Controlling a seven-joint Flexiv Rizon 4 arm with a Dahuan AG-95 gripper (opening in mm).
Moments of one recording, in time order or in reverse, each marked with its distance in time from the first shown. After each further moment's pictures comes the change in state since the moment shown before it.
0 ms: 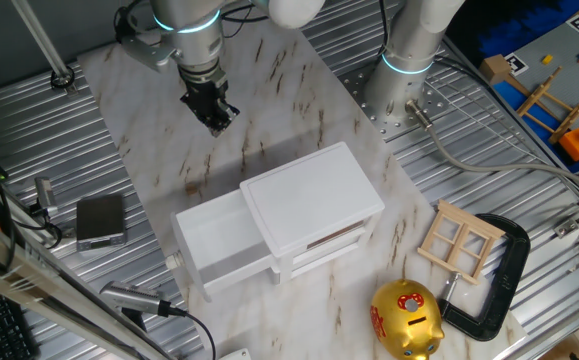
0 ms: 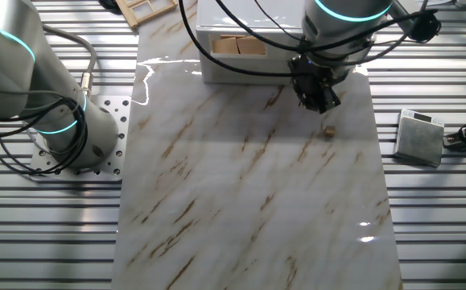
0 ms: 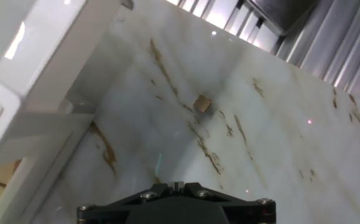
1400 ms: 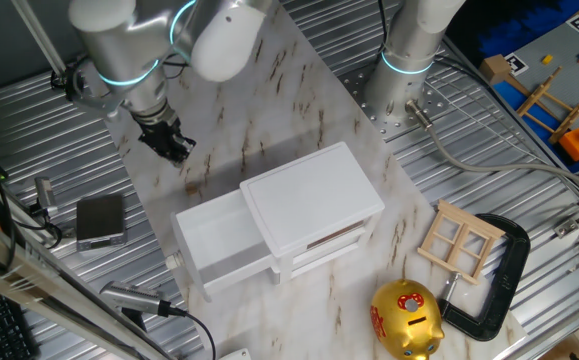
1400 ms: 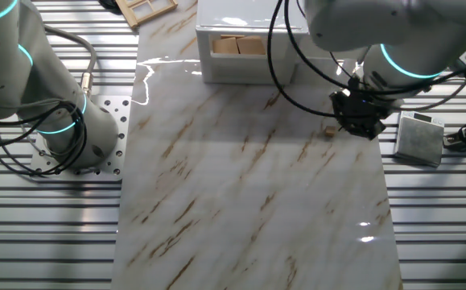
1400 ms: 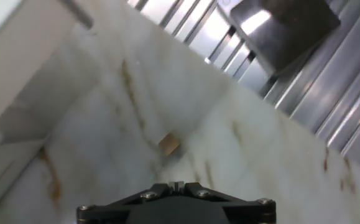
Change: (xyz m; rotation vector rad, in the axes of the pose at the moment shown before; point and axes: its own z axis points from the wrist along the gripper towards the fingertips) arm -0.080 -0.062 0.085 -0.058 0.043 -0.135
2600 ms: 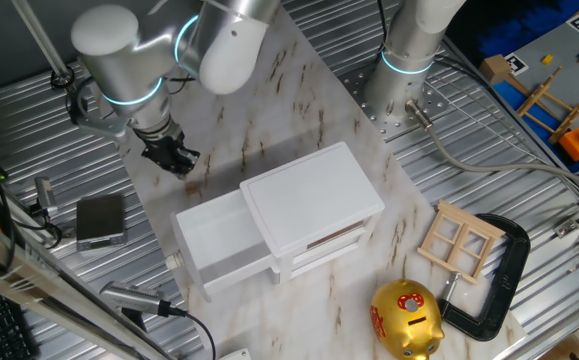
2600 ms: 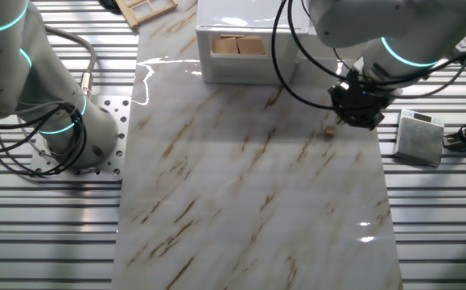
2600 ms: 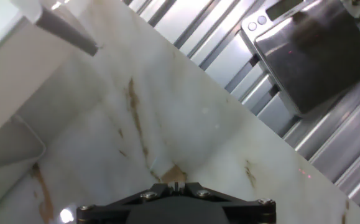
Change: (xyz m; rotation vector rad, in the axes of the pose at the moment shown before) arm -0.012 0.014 0.007 0.018 0.002 -0.117
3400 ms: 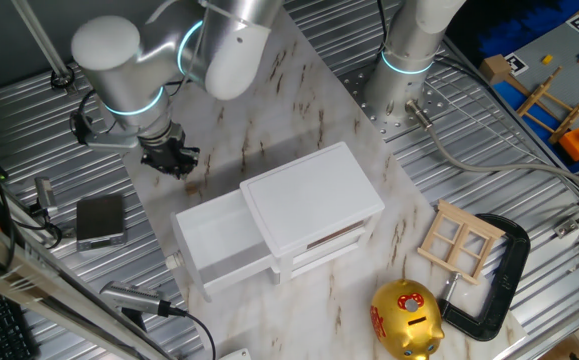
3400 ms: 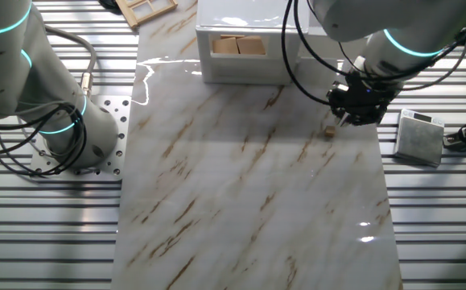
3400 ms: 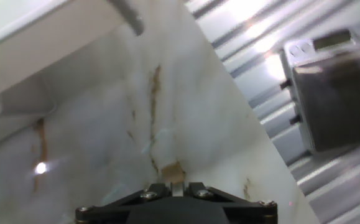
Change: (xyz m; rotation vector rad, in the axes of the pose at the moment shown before) arm 0.001 0.000 0.000 0.006 0.032 -0.291
